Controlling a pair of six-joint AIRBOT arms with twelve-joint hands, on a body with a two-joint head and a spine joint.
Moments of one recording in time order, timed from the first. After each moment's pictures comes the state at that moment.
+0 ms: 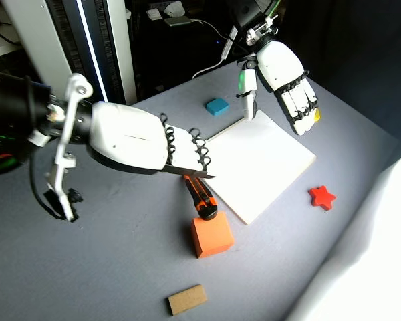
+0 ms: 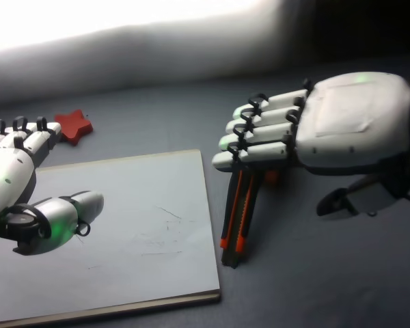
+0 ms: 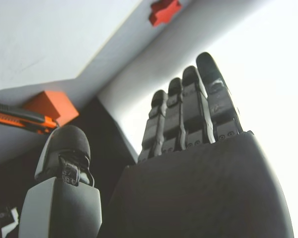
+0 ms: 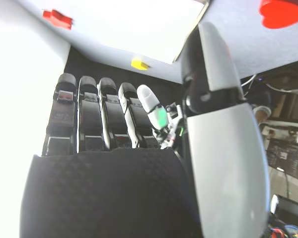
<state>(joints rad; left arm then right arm) 0.68 -0.74 0.53 -1.19 -1.09 1.85 -0.19 -0.99 1.02 -1.86 0.36 0.54</state>
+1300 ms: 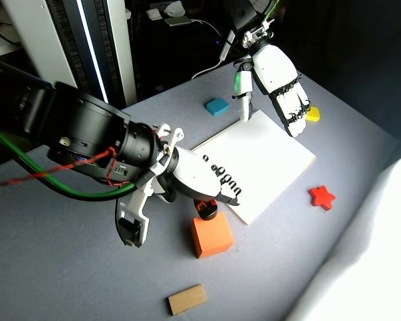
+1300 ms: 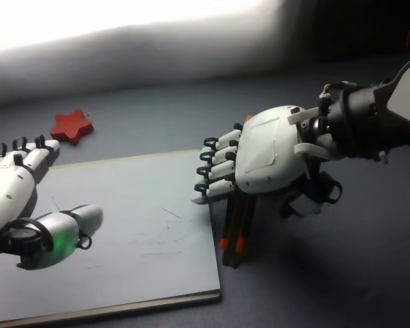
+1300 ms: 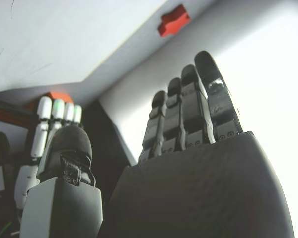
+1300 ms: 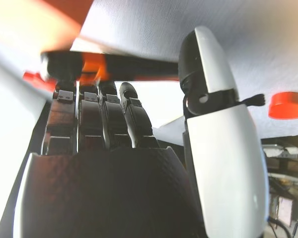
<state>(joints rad) 0.72 -0.77 0.52 -1.22 -1.10 1.80 -0.22 -1.34 1.30 -2.48 0.39 0.94</state>
